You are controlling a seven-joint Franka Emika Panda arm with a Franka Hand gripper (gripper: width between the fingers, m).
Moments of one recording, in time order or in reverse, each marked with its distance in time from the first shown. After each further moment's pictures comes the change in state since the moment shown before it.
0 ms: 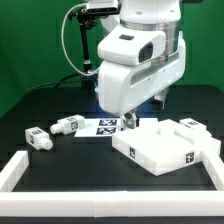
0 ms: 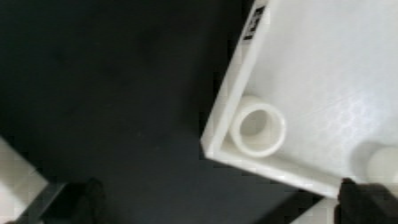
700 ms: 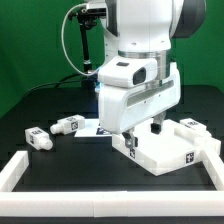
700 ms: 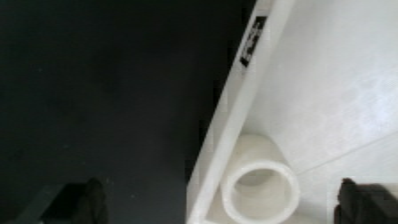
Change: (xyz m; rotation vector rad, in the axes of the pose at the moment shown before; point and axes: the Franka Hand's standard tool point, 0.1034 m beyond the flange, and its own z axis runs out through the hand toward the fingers) arm -0.011 -0.011 0.047 -0.061 0.079 0.051
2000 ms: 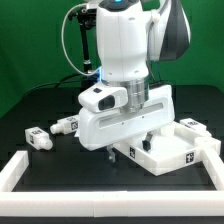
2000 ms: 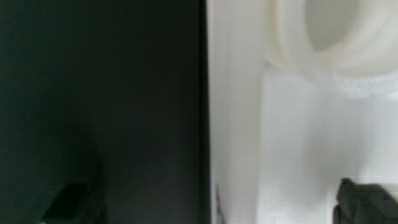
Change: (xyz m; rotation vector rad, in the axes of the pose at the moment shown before) arm -0.041 -0.014 0.049 0.051 0.017 0.333
